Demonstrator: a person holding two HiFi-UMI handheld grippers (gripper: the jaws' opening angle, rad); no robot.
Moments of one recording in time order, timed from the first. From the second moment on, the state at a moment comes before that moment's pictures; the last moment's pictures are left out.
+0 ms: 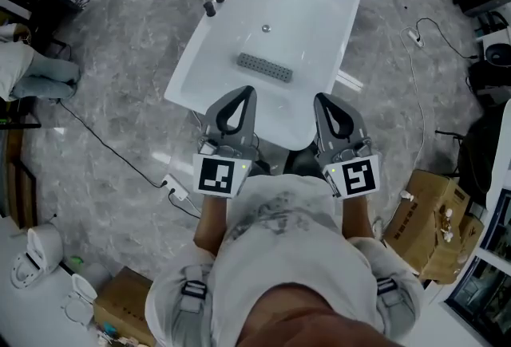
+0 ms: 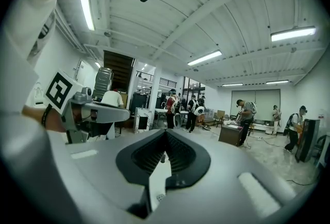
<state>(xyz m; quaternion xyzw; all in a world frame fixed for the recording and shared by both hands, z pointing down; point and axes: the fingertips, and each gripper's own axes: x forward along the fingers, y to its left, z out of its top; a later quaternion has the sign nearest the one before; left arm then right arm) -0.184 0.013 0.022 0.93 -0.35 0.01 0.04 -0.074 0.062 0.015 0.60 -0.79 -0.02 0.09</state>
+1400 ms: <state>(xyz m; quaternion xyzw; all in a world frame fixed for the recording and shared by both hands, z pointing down) 0.001 -0.130 0.169 0.95 -0.29 0.08 0.03 0.081 -0.097 0.171 0.57 -0.81 0.08 0.07</state>
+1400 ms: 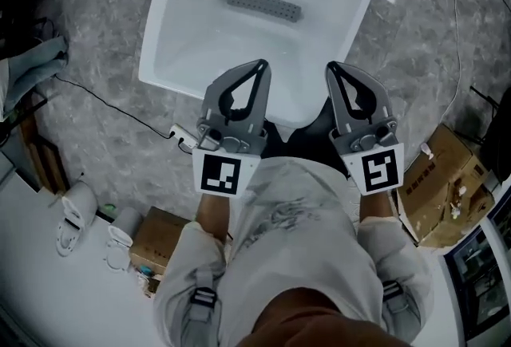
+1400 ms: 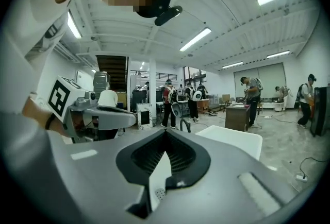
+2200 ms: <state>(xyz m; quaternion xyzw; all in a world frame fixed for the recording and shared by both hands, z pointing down) 0.005 -0.184 0.311 0.97 -0.20 0.11 0.03 0.082 -0.138 0.309 0.63 -0.76 0.12 0.08</state>
